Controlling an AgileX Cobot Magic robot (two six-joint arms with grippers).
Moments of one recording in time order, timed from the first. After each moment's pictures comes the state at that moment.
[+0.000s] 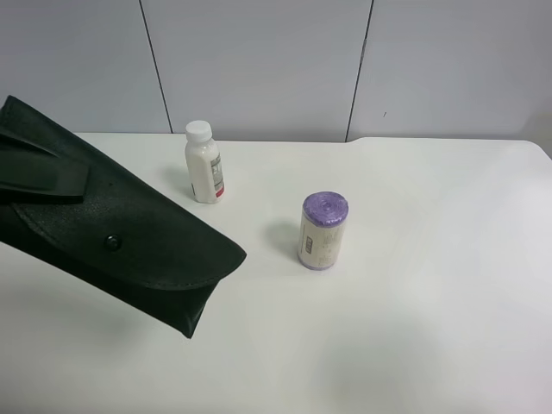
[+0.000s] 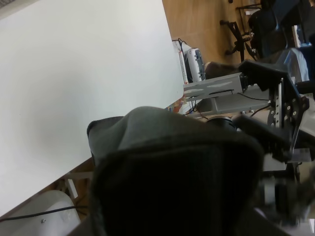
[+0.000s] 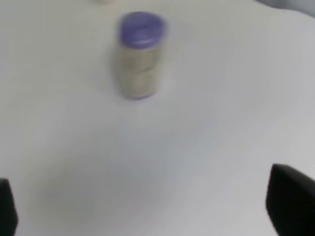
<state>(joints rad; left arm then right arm) 0.00 0.87 -0.66 -1.16 1.21 0.41 0.46 0.04 -0.50 -0.01 1.07 0.00</state>
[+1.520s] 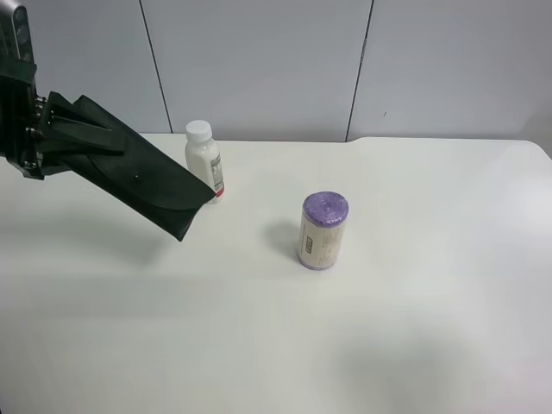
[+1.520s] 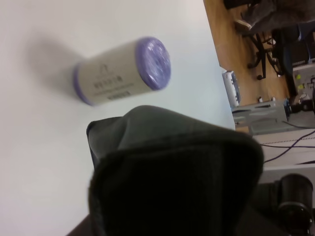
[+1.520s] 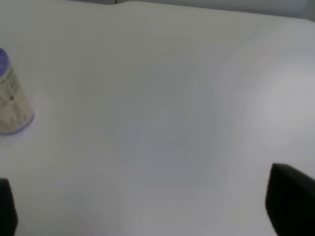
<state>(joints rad) 0.21 1.53 -0.87 -1.20 1.19 0.95 0.12 0.00 -0.50 -0.01 1.07 0.00</state>
